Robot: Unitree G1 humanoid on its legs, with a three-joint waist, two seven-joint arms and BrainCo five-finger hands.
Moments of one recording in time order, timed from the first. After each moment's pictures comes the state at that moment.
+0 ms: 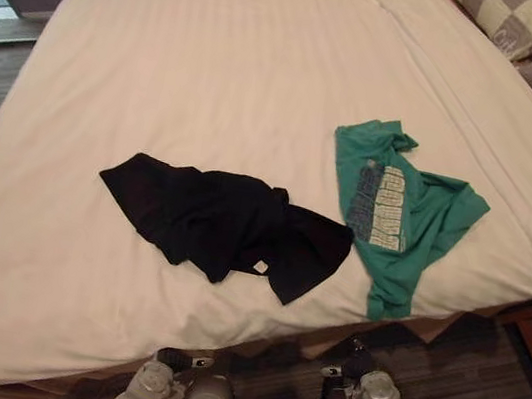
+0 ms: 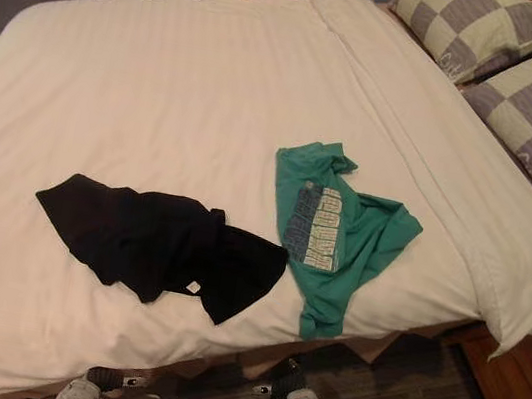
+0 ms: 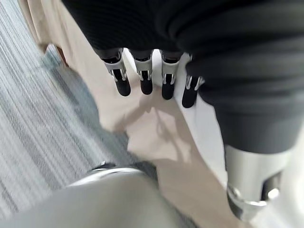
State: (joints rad) left arm 0.01 0.16 -0.11 1.08 0.17 -0.06 0.13; right arm -0.09 -0.04 0.05 1.08 -0.26 -0.01 -0.08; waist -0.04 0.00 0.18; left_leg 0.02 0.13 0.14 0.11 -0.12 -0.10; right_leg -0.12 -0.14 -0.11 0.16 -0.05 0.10
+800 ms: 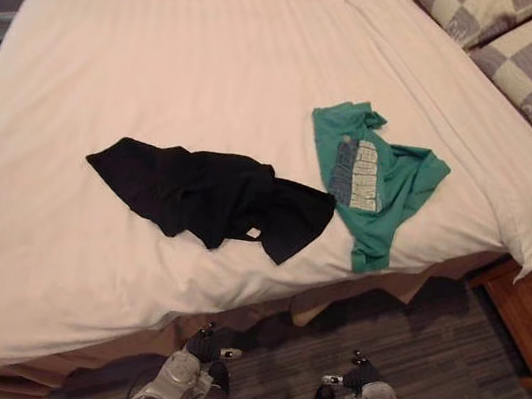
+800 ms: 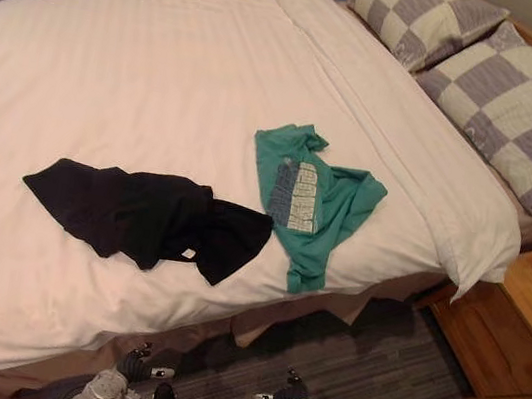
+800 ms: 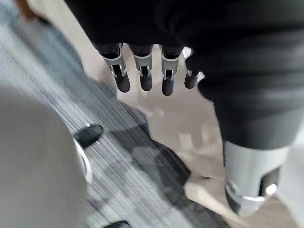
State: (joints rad) left arm -0.02 0.08 -0.13 1.08 0.13 -0.07 0.11; right arm -0.06 -0.03 0.00 1.13 -0.16 0.00 -0.09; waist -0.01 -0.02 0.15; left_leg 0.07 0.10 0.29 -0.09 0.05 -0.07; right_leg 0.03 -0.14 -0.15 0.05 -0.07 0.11
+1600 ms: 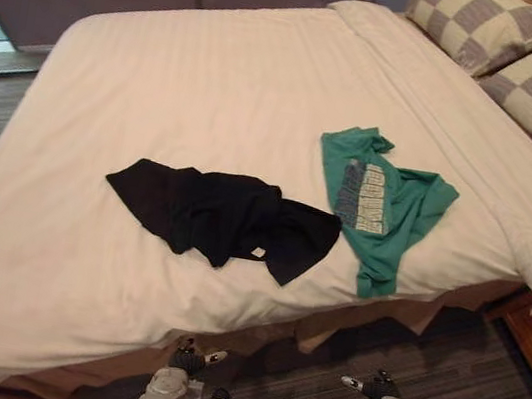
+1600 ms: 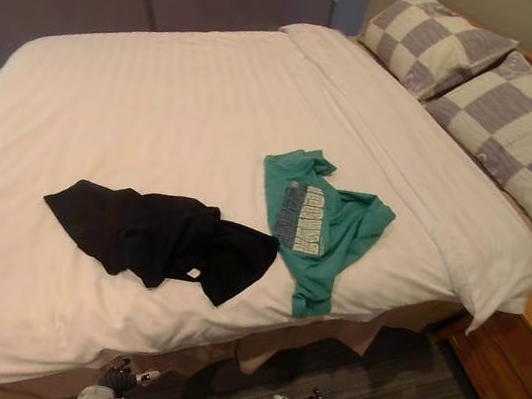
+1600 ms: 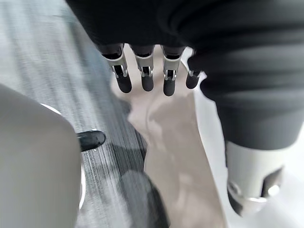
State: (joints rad) left arm 0.03 0.03 0.13 1.12 -0.06 -0.05 0.14; right arm -0.01 -0.04 -0.28 1.12 -0.03 0.04 -0.15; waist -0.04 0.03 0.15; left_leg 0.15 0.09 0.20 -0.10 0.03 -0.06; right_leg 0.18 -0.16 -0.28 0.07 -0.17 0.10
